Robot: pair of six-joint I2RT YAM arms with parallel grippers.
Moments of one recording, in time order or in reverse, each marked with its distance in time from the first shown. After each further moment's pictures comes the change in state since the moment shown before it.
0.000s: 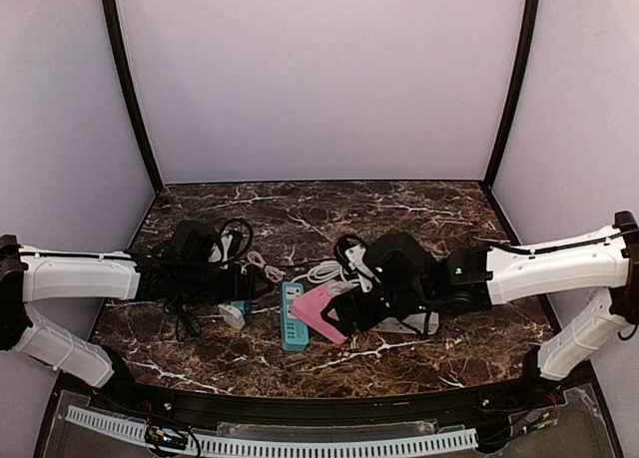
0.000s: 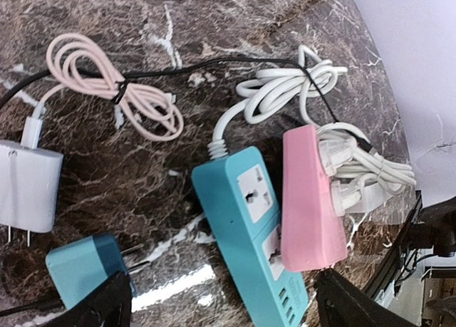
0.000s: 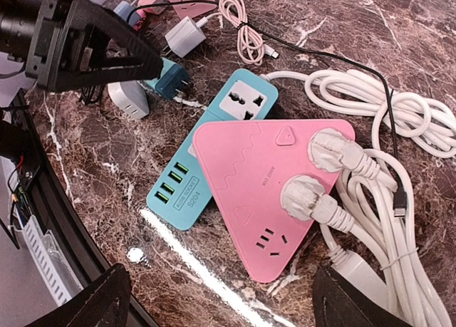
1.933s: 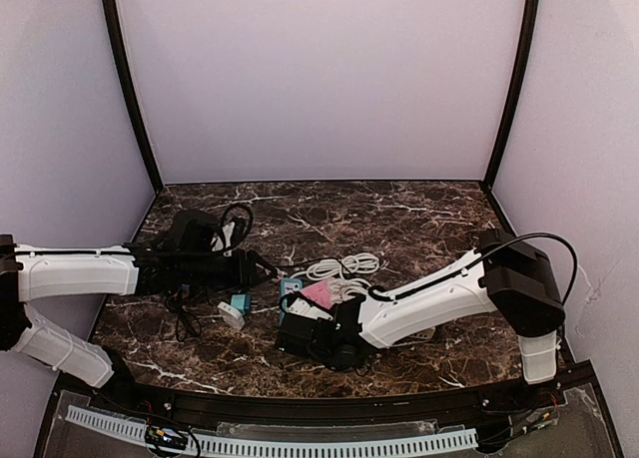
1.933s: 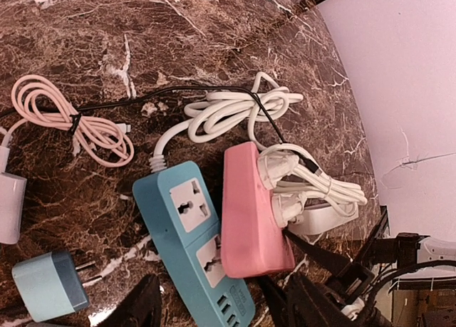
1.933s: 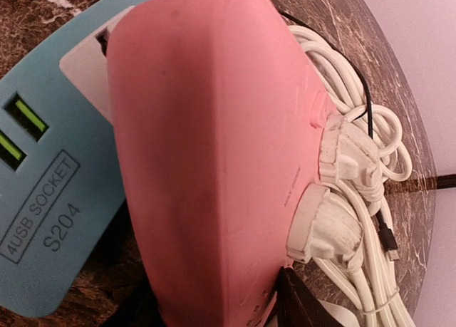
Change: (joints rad) left arm -0.027 -0.006 0.064 0.057 0.023 -0.113; right arm 0.200 0.633 0.386 -0.279 0.676 -0.124
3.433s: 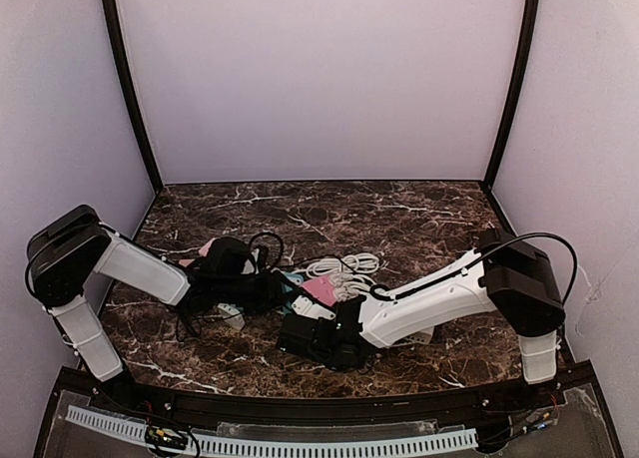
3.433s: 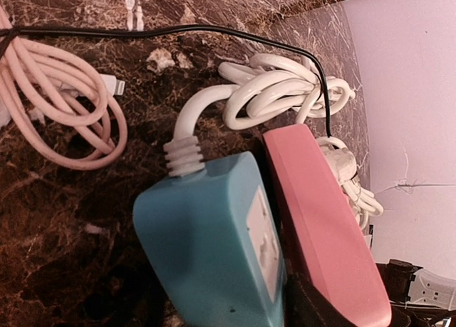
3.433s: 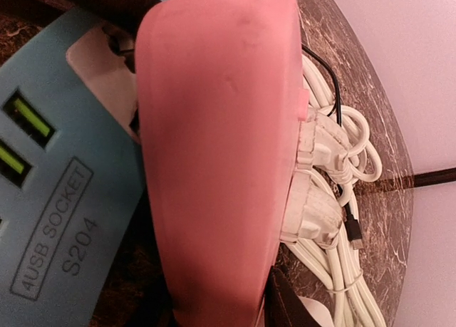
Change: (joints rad) left arm -0.029 0.406 -0.054 0.456 0.054 -0.214; right arm -0.002 -0.001 -0.005 -0.011 0.081 -0.011
